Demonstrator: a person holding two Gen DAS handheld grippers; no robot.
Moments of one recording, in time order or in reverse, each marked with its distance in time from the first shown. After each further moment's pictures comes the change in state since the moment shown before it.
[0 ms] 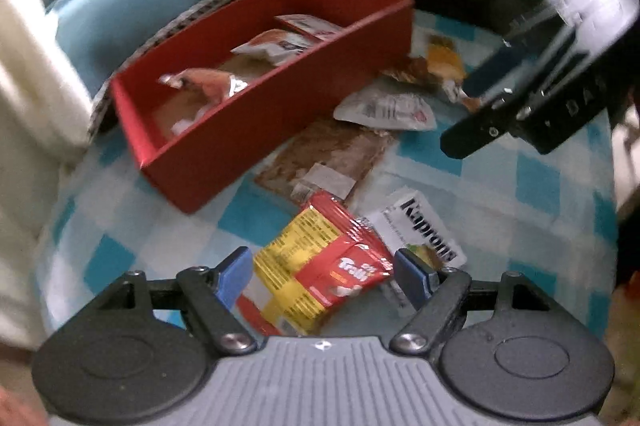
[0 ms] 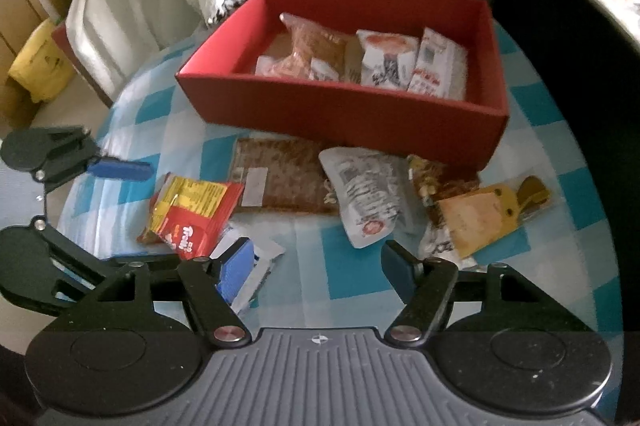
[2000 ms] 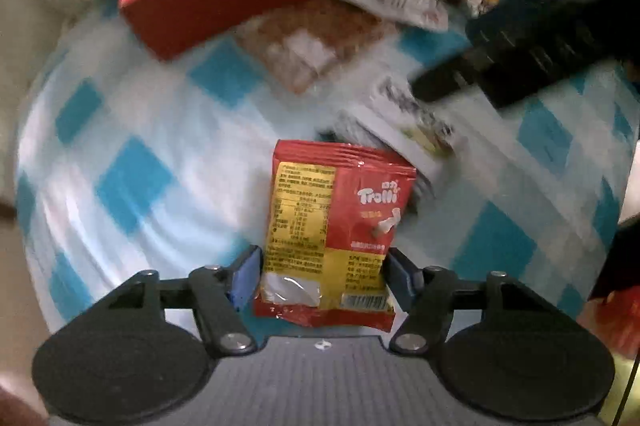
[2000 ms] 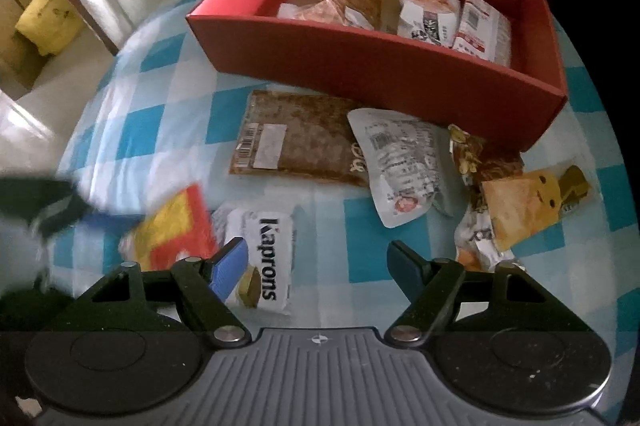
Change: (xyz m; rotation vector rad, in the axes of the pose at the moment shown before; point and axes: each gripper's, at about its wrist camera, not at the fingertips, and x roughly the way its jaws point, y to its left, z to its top) left arm 0.010 -0.030 -0.032 -0.334 0.295 0.046; right arm 0.028 0.015 0.000 -0.063 0.121 0.012
